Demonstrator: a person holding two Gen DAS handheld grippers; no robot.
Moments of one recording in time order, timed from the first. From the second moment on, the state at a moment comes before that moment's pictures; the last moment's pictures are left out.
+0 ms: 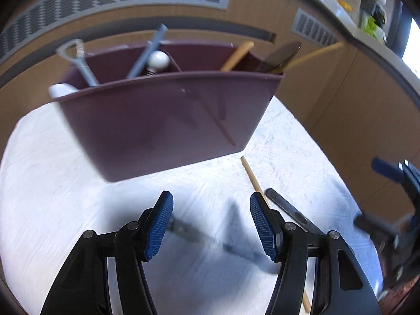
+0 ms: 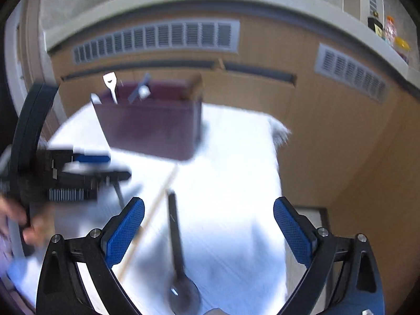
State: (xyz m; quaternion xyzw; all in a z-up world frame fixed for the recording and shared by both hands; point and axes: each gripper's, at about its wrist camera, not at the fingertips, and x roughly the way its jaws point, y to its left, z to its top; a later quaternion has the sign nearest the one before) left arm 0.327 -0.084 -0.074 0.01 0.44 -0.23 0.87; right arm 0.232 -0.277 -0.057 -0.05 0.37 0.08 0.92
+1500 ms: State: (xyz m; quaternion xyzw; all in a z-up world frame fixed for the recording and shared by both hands) left arm 0.285 -0.136 -0.084 0.20 0.48 -0.31 0.79; right arm 0.189 -0.280 -0.120 -0.01 0.47 0.15 0.87
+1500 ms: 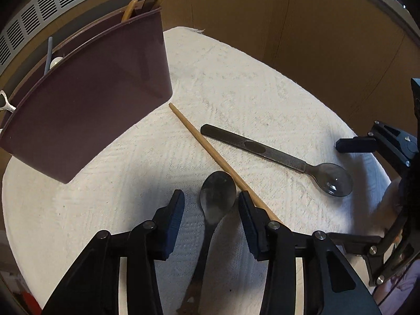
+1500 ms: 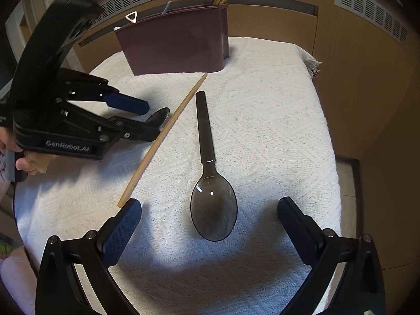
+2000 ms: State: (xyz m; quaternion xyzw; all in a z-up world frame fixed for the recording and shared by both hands) left arm 0.269 -0.036 -0.083 0.08 0.50 -0.20 0.84; right arm 0.225 -0.262 -0.097 -0.09 0.44 0.13 0.88
